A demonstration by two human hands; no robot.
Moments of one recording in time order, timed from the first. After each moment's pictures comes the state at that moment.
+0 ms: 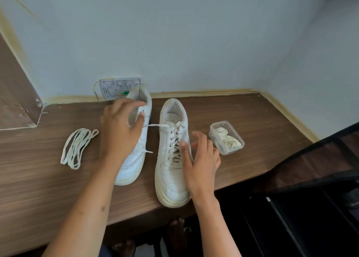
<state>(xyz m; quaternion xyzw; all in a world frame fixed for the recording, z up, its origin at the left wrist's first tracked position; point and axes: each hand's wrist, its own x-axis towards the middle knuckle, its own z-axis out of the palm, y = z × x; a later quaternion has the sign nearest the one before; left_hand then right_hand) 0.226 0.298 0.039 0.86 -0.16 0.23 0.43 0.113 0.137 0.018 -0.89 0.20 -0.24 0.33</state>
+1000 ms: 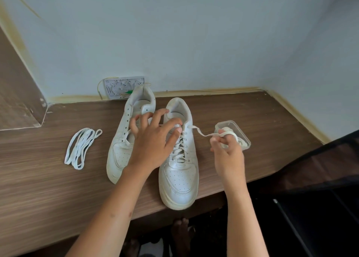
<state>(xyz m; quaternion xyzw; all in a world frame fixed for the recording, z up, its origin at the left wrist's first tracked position) 0.208 0.252 0.018 0.92 -0.25 0.18 0.25 0.112 0.096 0.054 -0.77 0.27 -0.18 0.55</state>
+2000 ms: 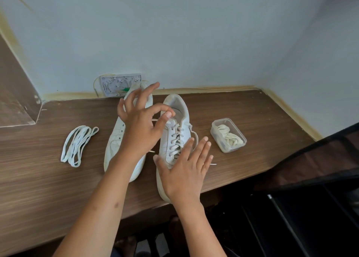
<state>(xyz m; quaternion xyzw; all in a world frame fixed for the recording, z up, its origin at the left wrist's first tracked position) 0.222 0.262 0.041 0.85 -0.23 0.26 0.40 0.112 0.178 0.009 -0.95 0.25 -0.05 0.19</state>
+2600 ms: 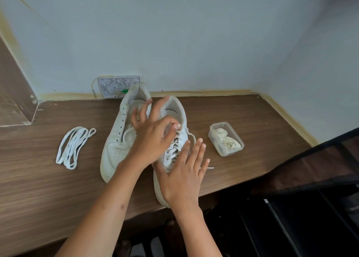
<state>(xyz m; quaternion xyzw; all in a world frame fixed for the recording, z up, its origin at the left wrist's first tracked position) 0.222 0.242 0.017 0.85 -0.29 0.20 0.39 0.111 0.175 0.013 -0.95 0.23 -0.03 0.19</state>
